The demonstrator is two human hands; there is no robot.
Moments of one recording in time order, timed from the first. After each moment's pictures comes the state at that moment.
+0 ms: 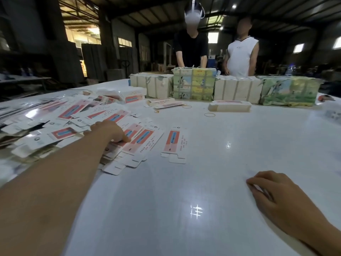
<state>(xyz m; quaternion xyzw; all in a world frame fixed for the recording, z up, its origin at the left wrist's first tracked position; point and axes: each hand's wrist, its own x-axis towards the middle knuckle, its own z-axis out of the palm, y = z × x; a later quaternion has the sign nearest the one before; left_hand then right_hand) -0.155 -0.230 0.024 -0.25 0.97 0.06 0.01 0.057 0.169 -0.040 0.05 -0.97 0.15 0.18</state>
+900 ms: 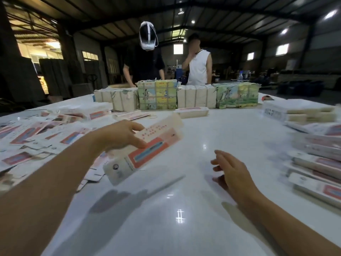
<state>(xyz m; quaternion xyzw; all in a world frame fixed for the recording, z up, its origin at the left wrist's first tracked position) -0.055 -0.101 0.096 0.19 0.91 0.34 0.10 0.058 0.177 -0.022 -0.10 -0.71 0.67 0.18</state>
